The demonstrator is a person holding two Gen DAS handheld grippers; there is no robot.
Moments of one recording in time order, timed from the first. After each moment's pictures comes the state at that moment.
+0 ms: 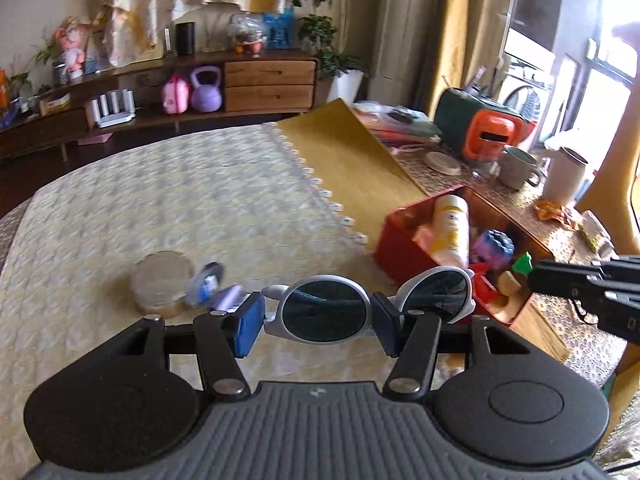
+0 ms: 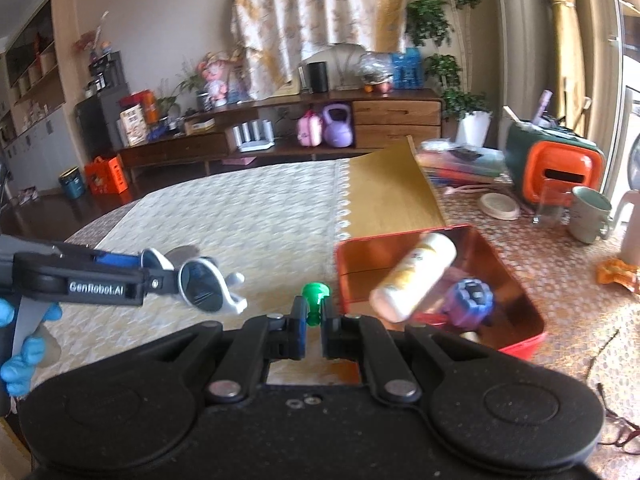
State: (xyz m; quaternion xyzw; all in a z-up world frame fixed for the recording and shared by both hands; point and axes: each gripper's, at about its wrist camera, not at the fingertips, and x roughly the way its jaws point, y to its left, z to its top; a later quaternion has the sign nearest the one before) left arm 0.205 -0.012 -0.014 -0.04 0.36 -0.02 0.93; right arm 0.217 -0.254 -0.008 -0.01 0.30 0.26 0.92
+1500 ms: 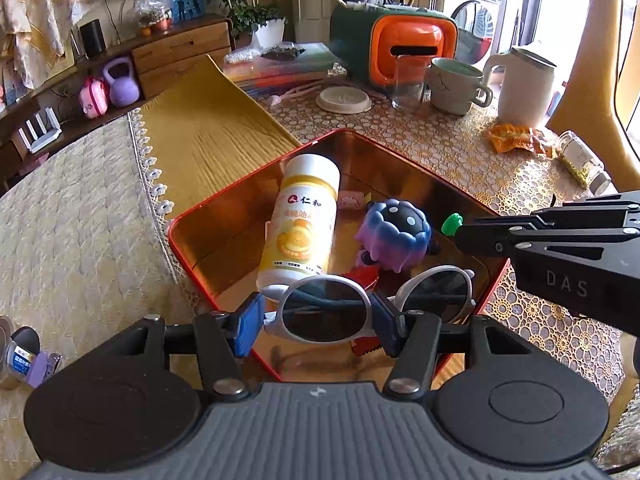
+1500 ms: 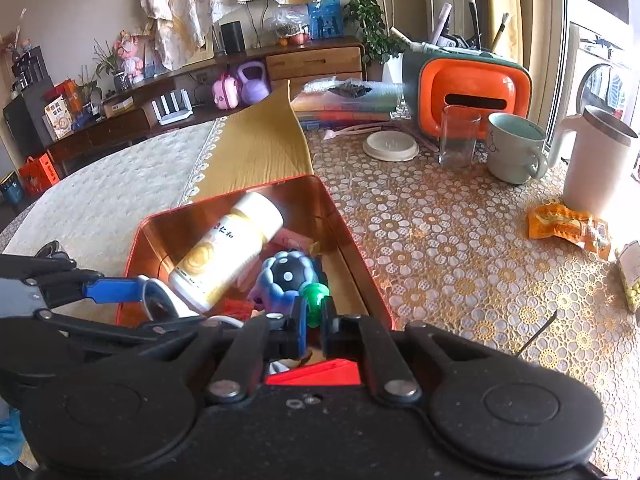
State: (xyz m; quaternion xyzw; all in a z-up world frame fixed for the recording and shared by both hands) left arm 0.316 -0.182 -0.072 0.05 0.43 -0.08 0.90; right arm 0.321 -0.352 -0.066 0.00 0.38 0.18 0.91
